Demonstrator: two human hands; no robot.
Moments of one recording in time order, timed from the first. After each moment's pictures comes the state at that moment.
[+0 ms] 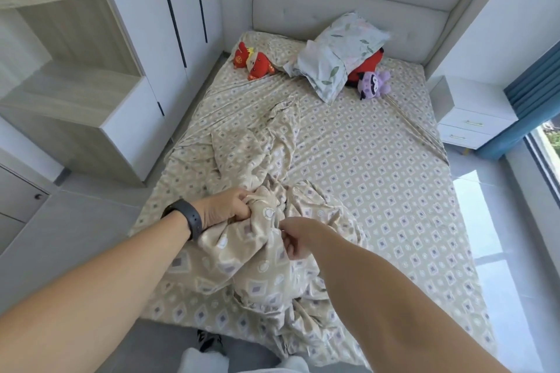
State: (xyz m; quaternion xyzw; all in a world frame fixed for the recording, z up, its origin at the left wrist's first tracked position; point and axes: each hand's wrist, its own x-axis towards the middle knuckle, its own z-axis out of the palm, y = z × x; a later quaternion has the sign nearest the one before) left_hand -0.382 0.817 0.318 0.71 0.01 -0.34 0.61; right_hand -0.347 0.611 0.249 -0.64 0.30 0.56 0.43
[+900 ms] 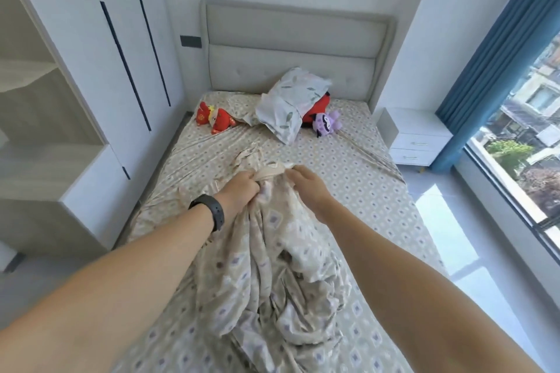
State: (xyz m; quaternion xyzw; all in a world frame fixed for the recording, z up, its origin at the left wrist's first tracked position) left_hand -0.303 0.714 0.411 0.79 0.08 -0.15 0.58; right_hand -0.288 0.526 0.404 -0.80 0.02 0.12 0.58
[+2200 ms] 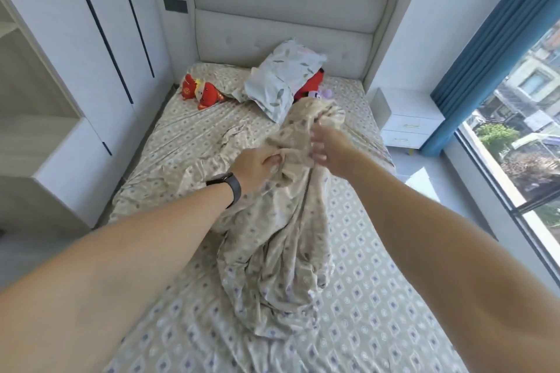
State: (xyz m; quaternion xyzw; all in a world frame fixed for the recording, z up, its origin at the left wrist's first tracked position) left_hand -0.255 0.659 0.374 0.91 -0.11 0.02 0.40; right_hand -0.230 0.465 0.448 -0.70 0.15 0.16 0.68
